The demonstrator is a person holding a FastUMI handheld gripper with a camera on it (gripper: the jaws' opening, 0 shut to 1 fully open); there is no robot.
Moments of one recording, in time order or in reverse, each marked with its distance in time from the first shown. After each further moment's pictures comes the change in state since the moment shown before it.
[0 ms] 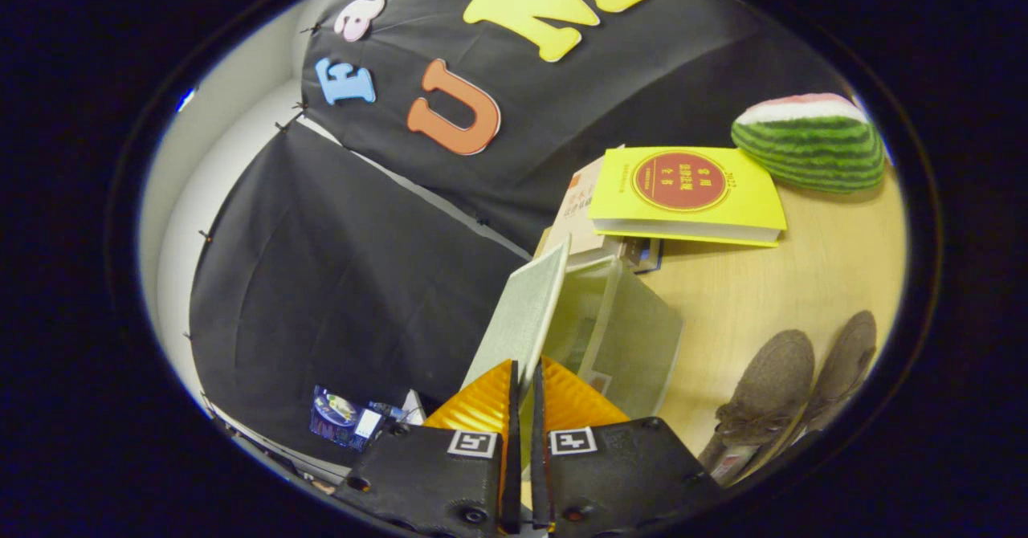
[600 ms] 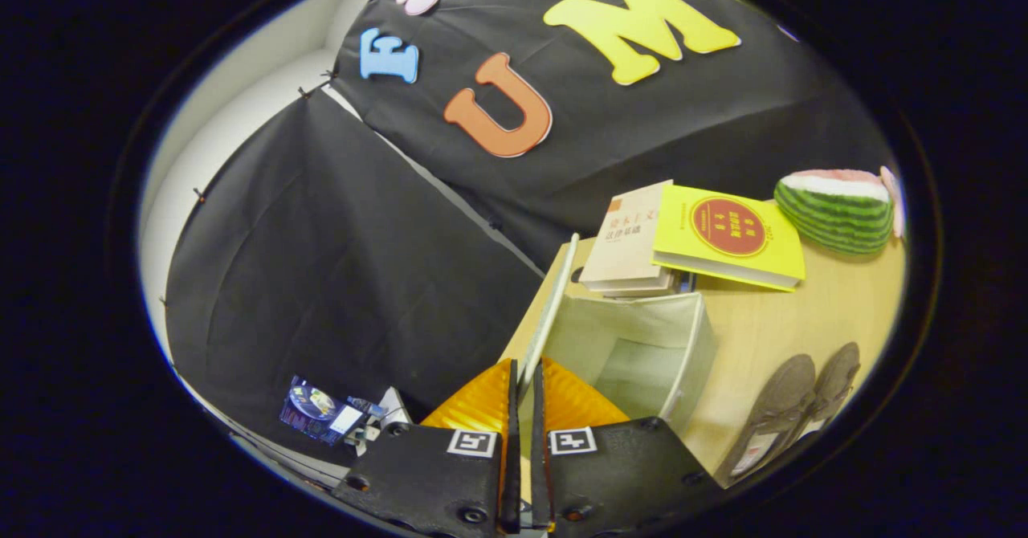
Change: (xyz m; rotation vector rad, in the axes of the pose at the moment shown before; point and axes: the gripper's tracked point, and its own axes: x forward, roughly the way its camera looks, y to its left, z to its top) arm 0.025 0.112 0.011 -0.127 -0.025 -0.068
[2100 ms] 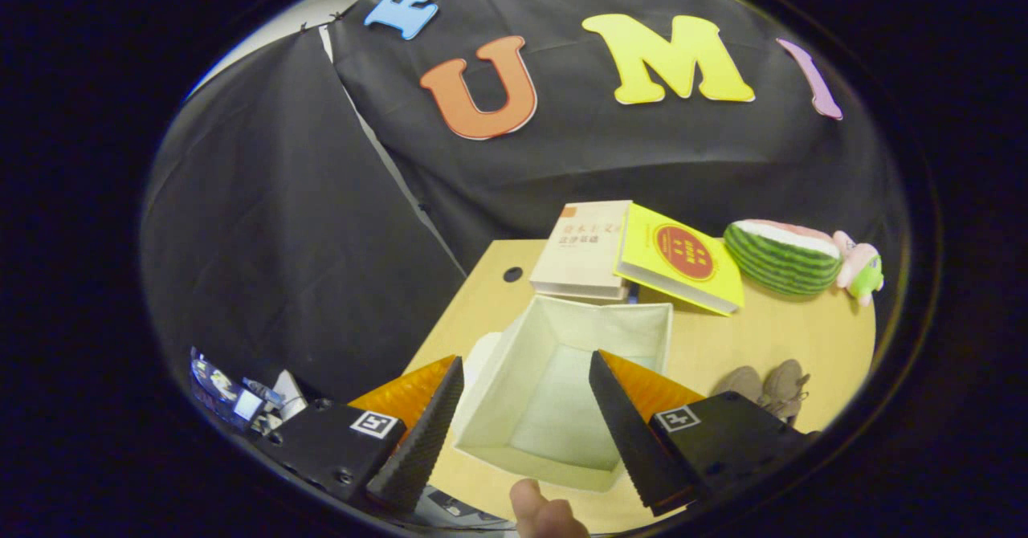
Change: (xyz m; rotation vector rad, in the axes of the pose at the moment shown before) arm 0.026 -0.021 -0.027 -0.208 0.018 -0.460
